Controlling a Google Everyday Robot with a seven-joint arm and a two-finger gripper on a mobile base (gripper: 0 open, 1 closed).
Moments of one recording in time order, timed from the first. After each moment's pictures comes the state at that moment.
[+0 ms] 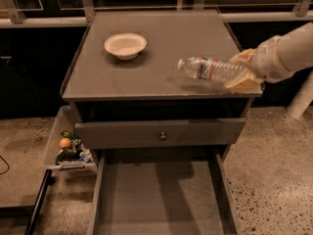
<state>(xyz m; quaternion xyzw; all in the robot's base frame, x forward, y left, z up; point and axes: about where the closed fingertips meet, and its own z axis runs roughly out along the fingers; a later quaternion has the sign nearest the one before) 0.599 -0.226 0.877 -0.60 0.71 0.03 0.36</state>
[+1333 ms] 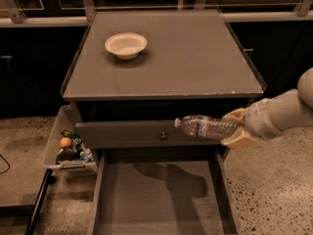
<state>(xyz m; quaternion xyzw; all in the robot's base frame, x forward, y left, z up) 0.503 -0.228 0.747 -0.62 0.72 0.10 0.29</state>
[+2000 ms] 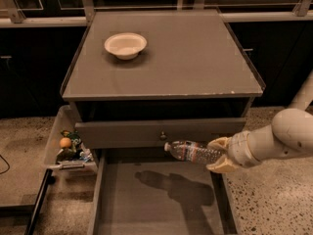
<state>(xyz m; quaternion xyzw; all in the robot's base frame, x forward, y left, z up) 0.483 -0.199 0.646 -0.61 0.73 0.15 0.29</state>
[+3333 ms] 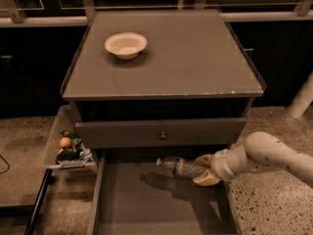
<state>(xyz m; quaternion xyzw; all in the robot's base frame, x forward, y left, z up) 0.498 -0.177 0.523 -0.60 0.73 0.19 0.28</state>
